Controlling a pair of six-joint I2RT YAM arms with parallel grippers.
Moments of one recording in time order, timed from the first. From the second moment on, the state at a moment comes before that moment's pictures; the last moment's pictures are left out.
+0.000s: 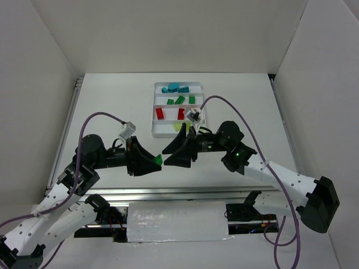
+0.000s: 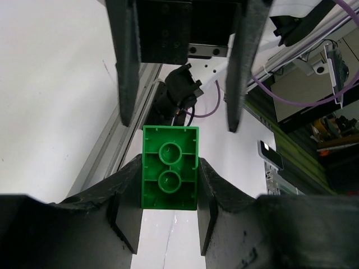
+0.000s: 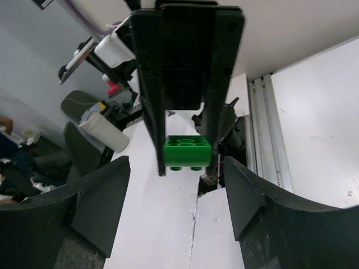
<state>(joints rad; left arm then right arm) -0.59 0.64 0.73 -0.17 0.78 -0.59 0.83 1.08 0.78 0.49 -0.82 0.72</state>
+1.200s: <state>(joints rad) -0.59 0.64 0.74 -0.22 0.74 -0.57 0.88 1.17 0.78 0.63 -0.80 0.78</state>
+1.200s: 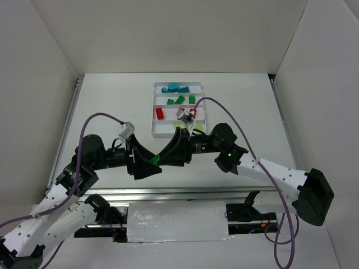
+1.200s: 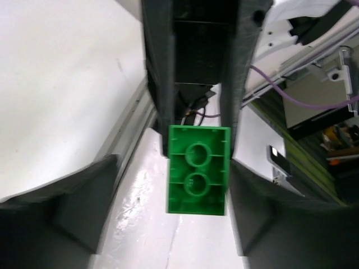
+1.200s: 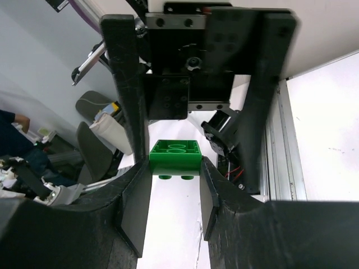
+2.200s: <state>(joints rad) -0.59 0.70 0.96 -0.75 -0.13 -0.50 0.57 1.58 1.16 0.09 -0.04 0.68</state>
